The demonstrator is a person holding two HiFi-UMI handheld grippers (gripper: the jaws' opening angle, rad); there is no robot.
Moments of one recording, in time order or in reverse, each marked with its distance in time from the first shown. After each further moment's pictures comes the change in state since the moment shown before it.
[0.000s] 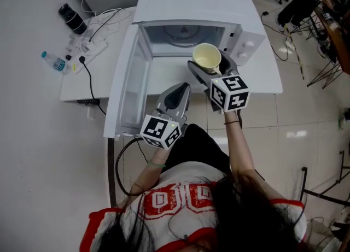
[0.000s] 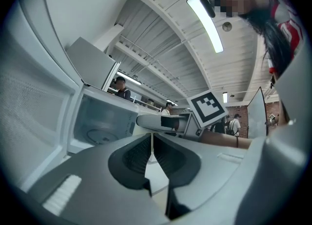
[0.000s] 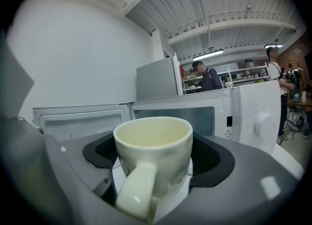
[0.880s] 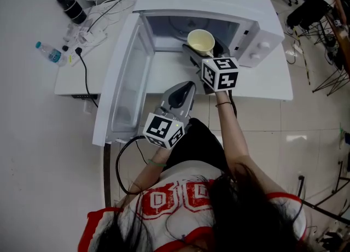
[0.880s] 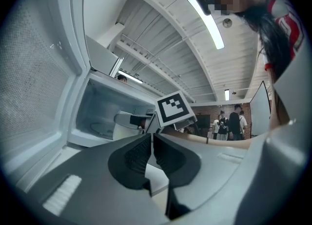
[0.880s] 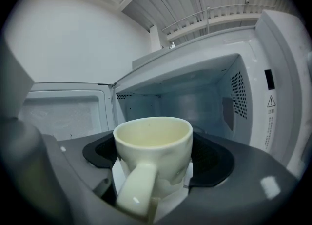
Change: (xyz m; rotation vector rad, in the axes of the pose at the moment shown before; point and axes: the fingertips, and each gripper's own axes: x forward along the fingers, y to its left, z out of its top) left arm 0.015 0.022 -0.041 0.009 0.003 0.016; right arm 0.096 -0.025 -0.036 0.012 0.002 -0.001
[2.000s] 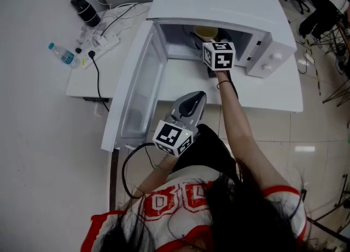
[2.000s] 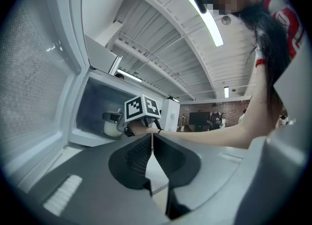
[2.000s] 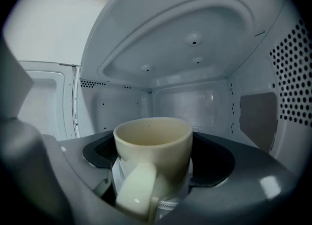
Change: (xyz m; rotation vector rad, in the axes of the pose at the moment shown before) left arm -0.001 0.002 -0.006 0.022 0.024 0.001; right arm 0.095 -0.039 0.011 -0.059 -0.007 -0.068
